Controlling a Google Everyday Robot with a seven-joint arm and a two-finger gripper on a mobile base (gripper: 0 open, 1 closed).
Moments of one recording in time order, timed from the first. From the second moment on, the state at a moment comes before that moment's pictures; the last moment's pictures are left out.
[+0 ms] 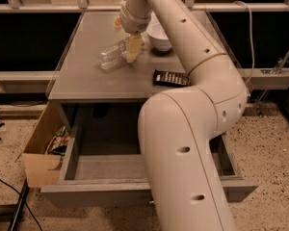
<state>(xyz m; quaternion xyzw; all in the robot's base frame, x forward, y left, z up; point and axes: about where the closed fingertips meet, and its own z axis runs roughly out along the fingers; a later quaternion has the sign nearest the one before) 0.797 0.068 0.861 -0.85 0.47 -0.02 0.24</state>
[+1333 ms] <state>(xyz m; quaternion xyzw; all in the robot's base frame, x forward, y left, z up) 0.792 0.071 0.852 -0.86 0.47 -0.01 0.21</state>
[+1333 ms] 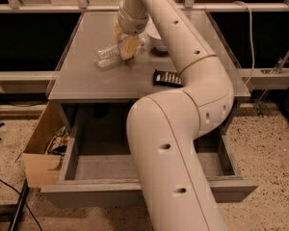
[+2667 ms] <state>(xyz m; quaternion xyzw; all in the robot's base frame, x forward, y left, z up) 0.788 0.066 0.857 -0.86 0.47 -0.03 0.19</state>
